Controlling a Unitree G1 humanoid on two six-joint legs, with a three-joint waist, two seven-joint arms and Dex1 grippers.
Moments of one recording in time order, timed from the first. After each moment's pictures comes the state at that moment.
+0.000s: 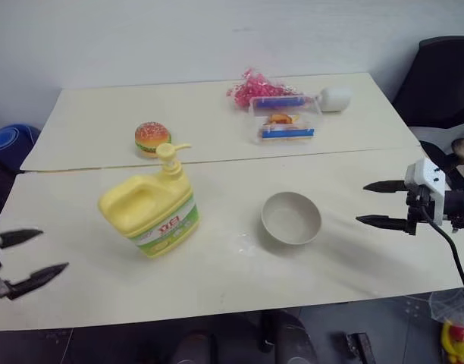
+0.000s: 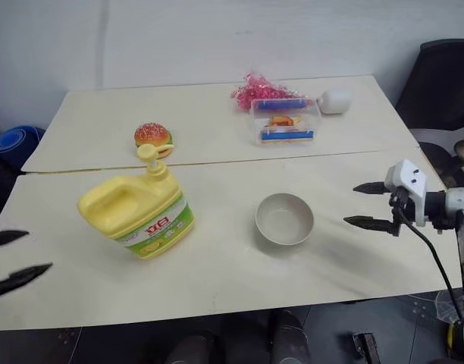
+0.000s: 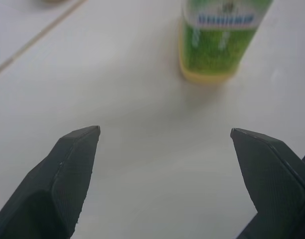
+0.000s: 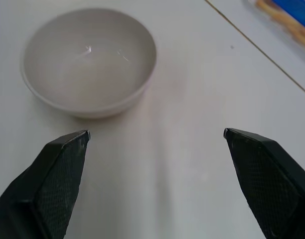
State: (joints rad) left arm 0.44 1.03 0.98 -0.29 -0.56 0.51 -1.15; right arm -0.46 -0.99 -0.12 0.37 0.32 0.12 1.44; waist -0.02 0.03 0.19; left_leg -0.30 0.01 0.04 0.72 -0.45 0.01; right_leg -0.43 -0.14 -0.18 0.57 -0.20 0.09
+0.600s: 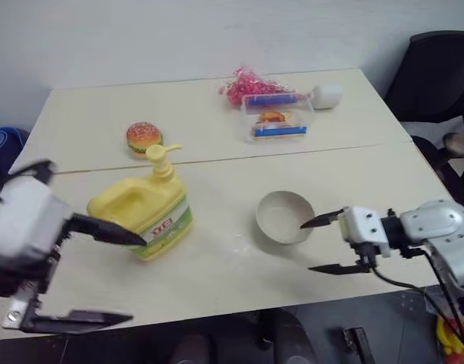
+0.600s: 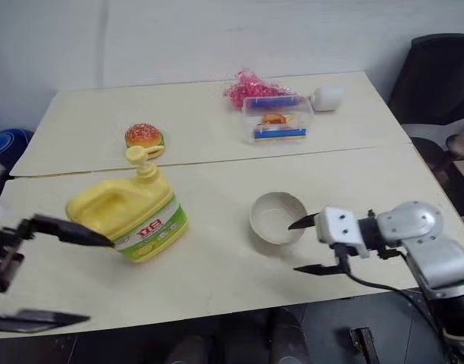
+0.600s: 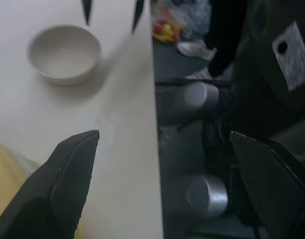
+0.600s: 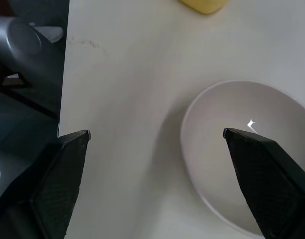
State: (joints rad) left arm 0.14 1.32 0.89 -0.75 -1.01 0.90 -1.33; right arm -0.27 -0.92 0.08 -0.25 0.28 0.18 1.34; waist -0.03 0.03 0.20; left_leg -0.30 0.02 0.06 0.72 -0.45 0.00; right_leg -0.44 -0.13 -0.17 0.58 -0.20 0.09
